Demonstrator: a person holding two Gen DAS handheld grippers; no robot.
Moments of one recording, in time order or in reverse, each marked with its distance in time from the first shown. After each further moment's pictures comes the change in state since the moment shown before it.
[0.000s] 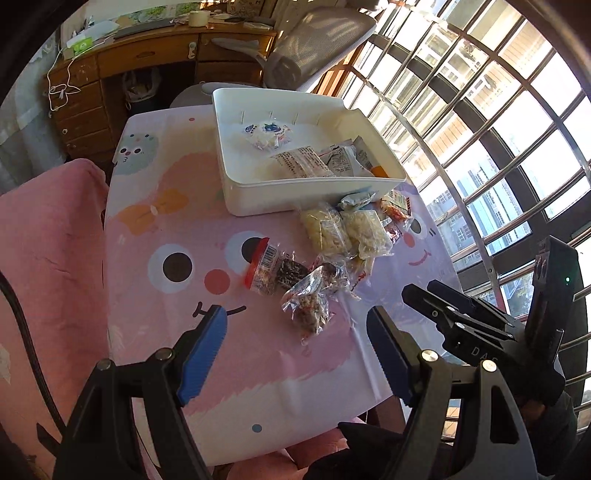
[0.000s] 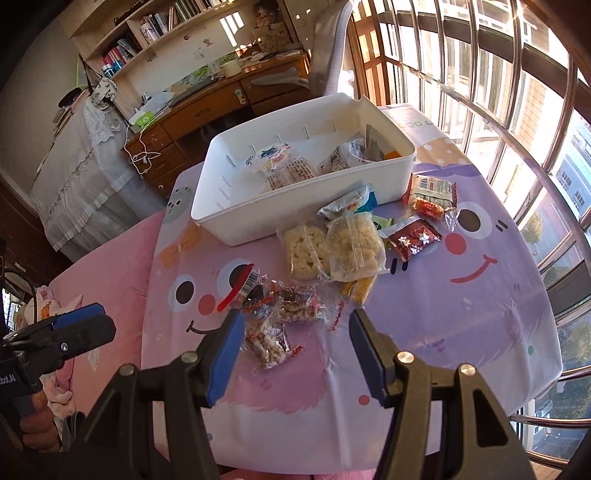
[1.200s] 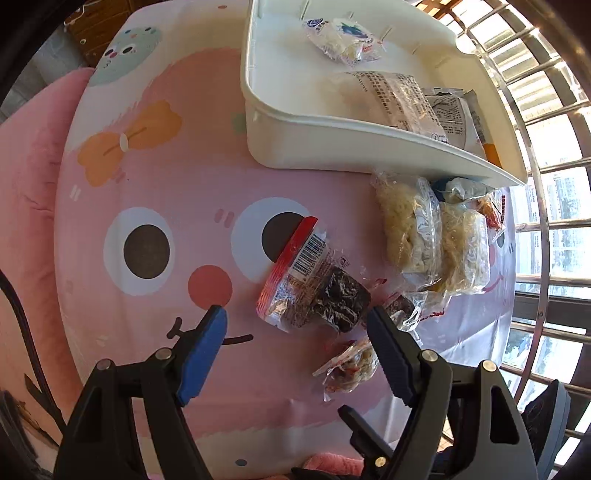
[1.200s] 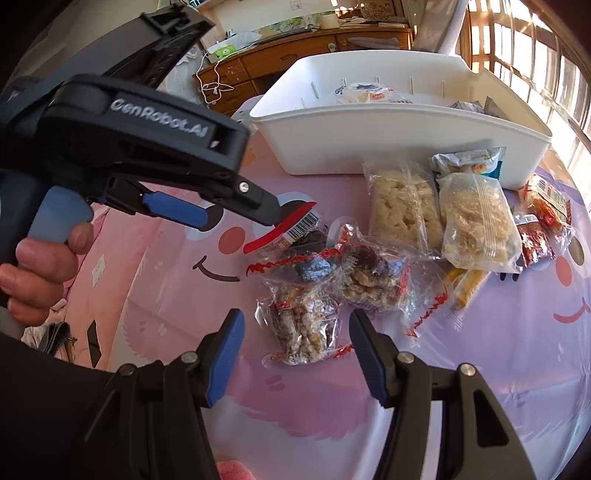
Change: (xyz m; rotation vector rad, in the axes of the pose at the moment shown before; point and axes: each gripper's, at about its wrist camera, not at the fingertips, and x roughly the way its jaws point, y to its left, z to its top) left arm 0.170 0.042 0.056 -0.257 0.349 0.098; right arm 0.106 0.032 -0.030 -0.325 0.128 0.172
